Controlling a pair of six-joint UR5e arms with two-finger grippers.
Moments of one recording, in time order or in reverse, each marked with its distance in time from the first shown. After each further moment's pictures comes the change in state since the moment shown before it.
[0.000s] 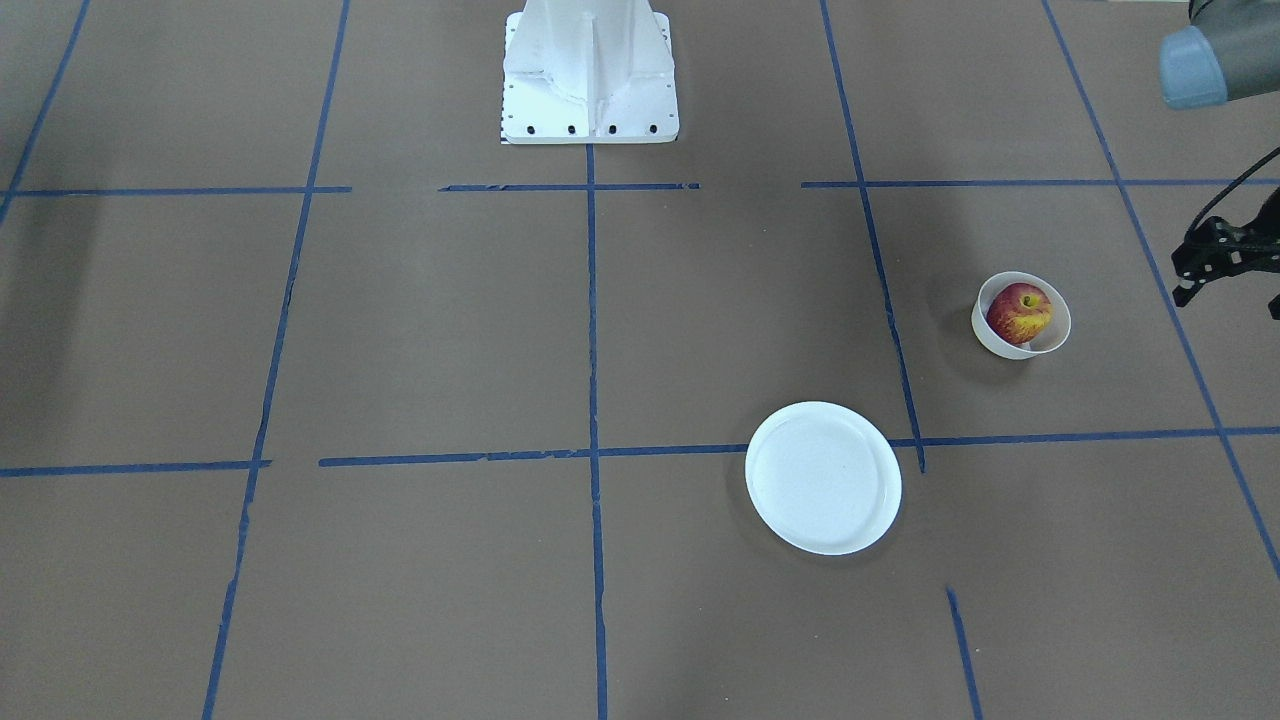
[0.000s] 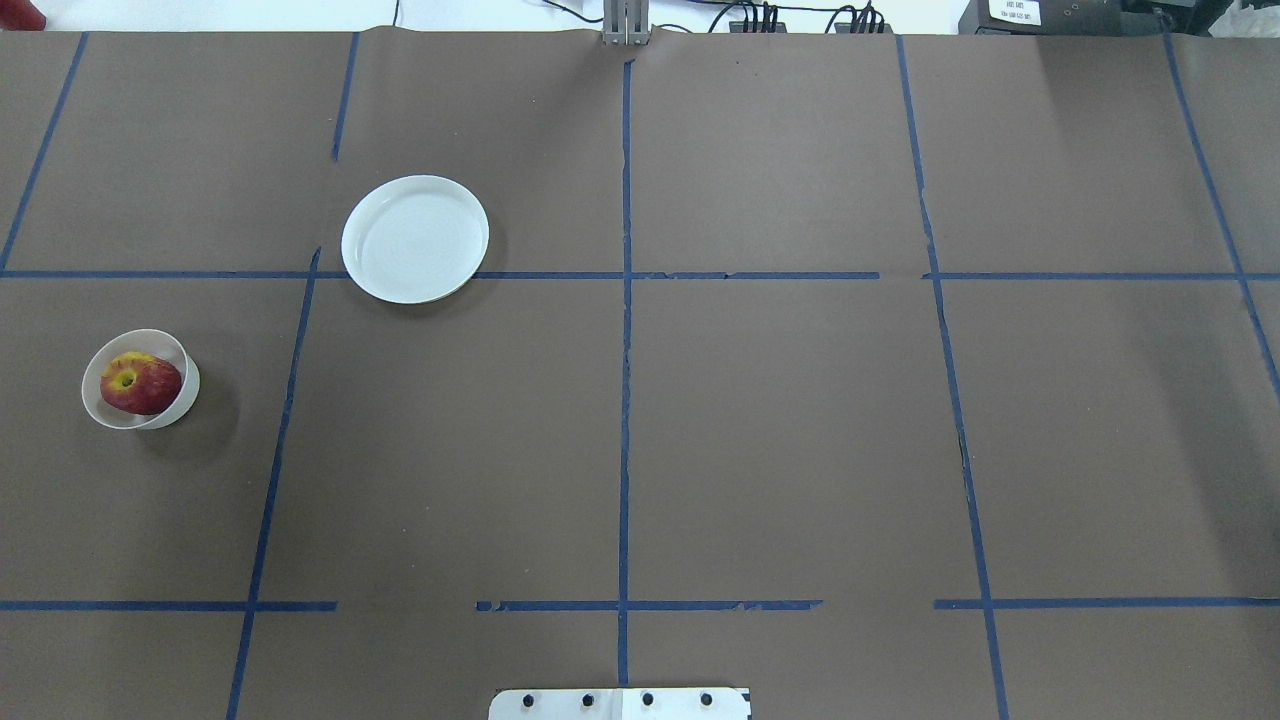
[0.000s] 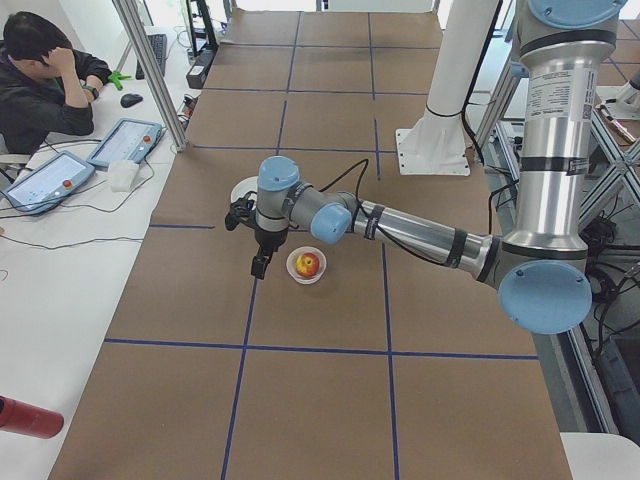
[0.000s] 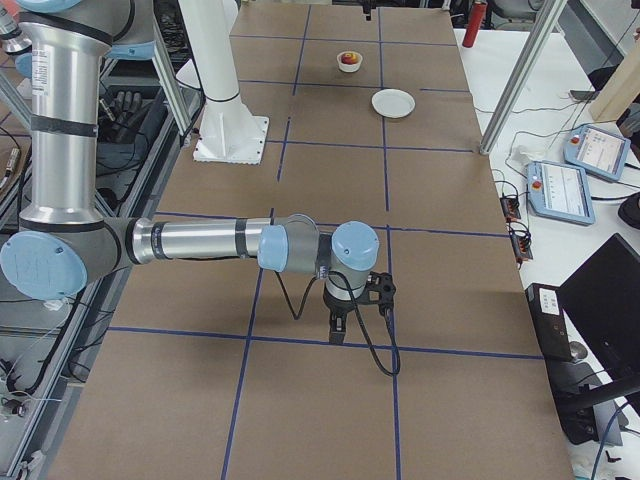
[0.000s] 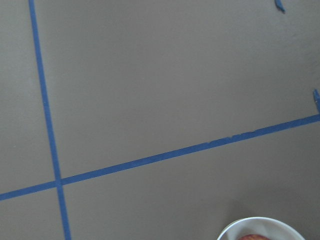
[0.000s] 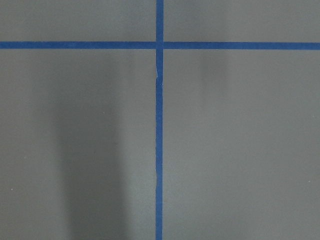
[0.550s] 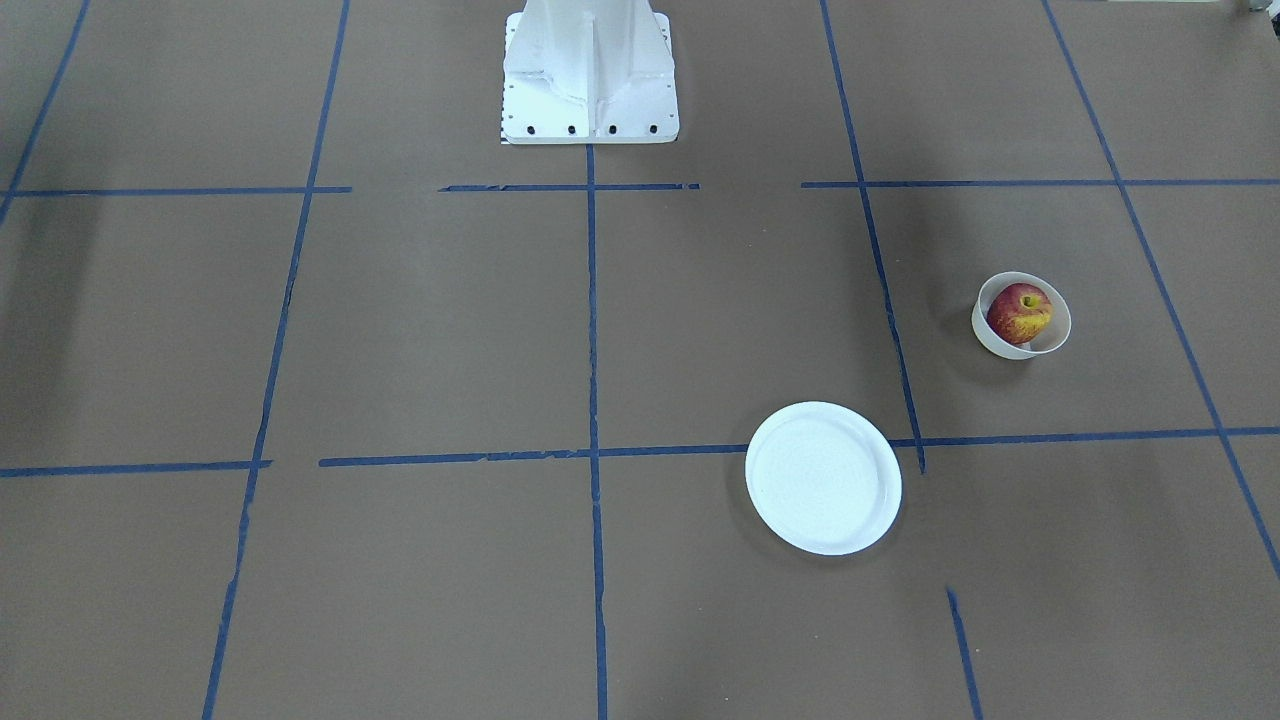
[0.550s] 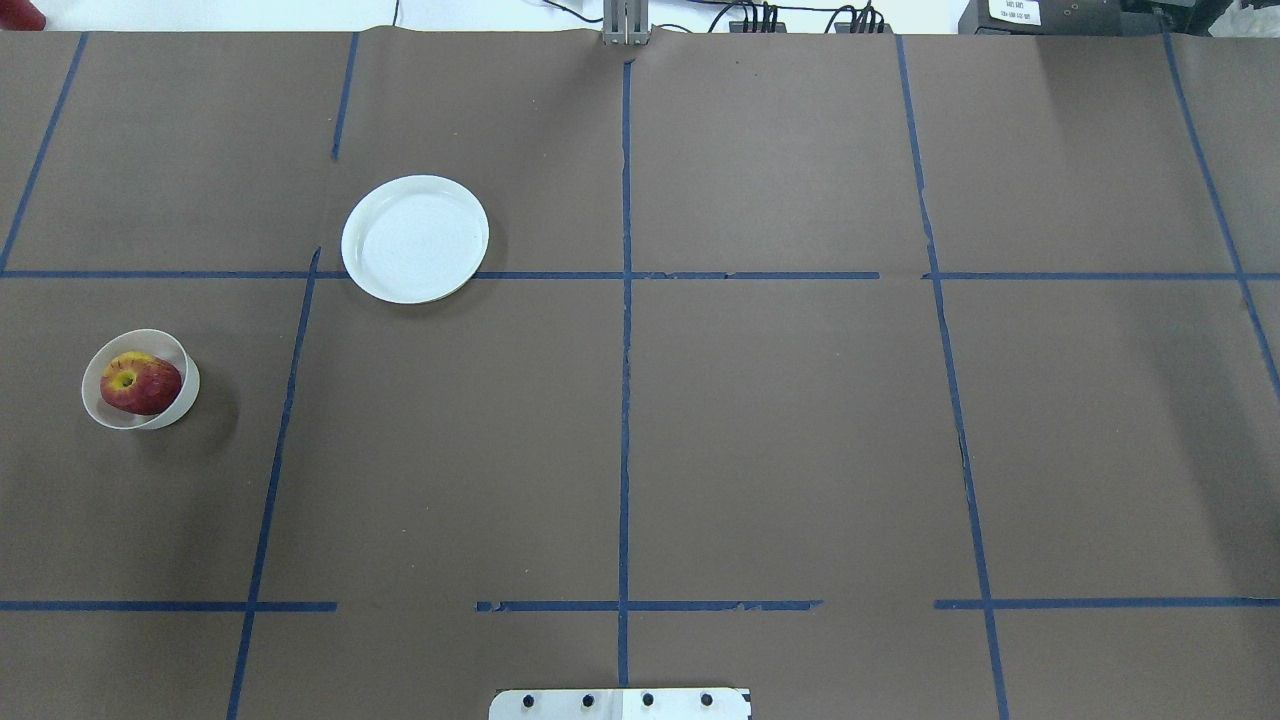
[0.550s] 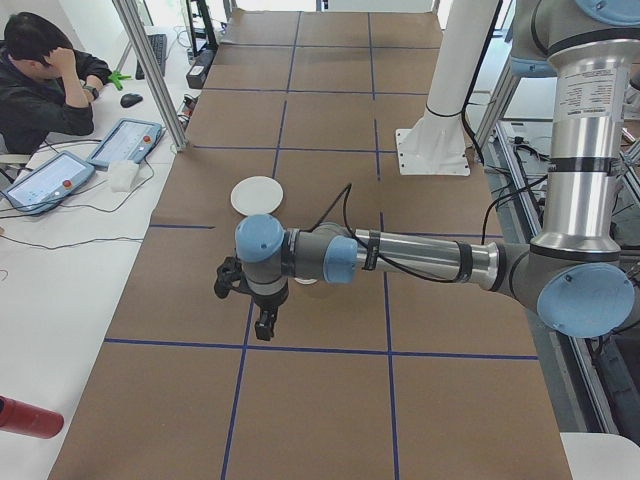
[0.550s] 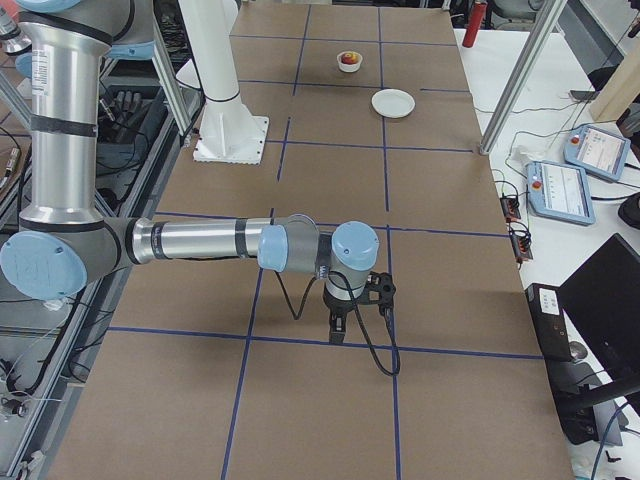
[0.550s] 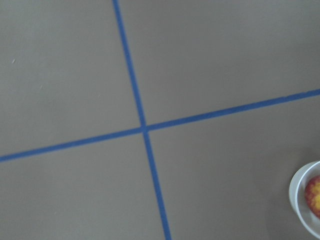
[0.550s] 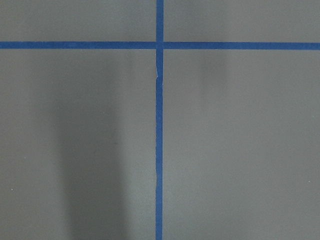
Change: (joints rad) left arm -0.235 0.015 0.197 0.212 -0.187 0.285; right arm 0.000 0.000 0.000 0.000 0.000 0.000
